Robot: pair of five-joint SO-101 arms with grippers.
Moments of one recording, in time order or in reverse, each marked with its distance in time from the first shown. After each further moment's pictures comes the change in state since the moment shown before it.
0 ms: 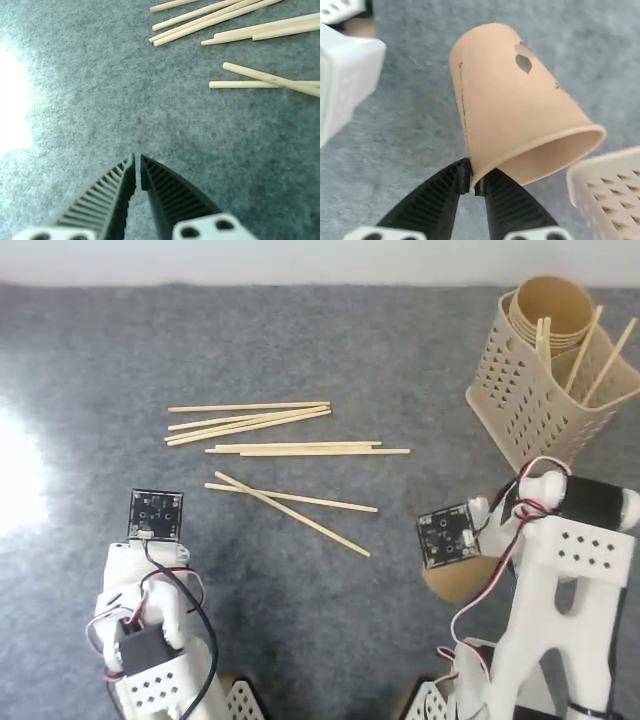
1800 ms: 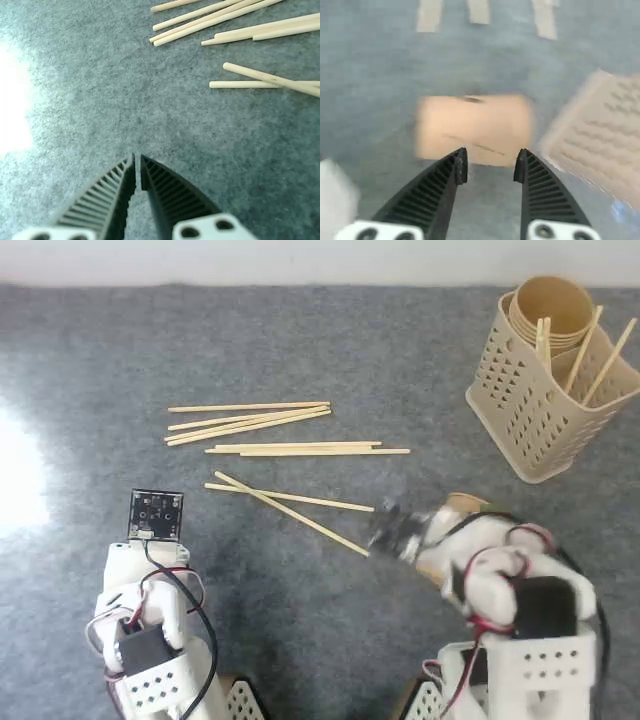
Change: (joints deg) left arm 0.0 0.0 0.0 0.0 0.0; right arm -16.4 -28.7 14.3 -12.0 -50.7
